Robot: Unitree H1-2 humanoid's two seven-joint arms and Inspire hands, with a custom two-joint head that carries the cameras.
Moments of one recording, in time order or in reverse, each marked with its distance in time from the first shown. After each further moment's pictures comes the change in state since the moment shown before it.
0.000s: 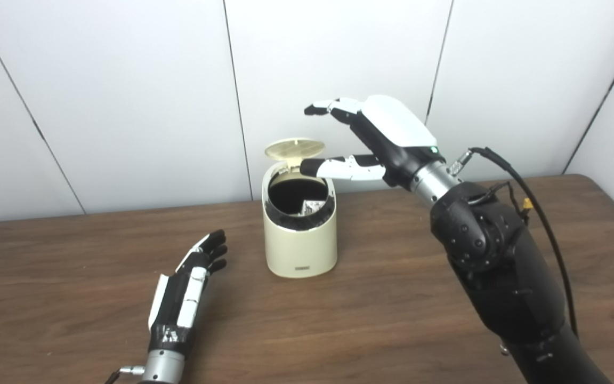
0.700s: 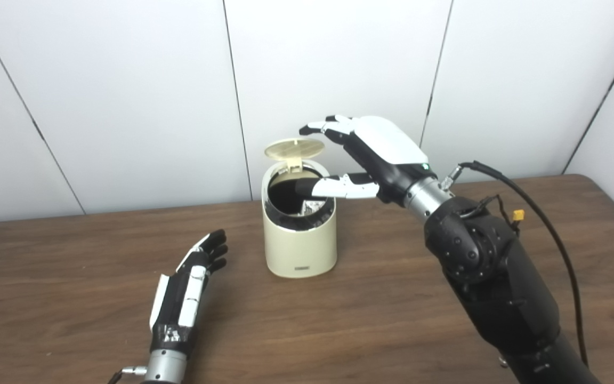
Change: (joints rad) left arm 0.001 -0.014 -0.002 0.000 0.016 0.000 0.021; right arm 0.010 0.007 0.034 0.027 0.006 -0.002 0.011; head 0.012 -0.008
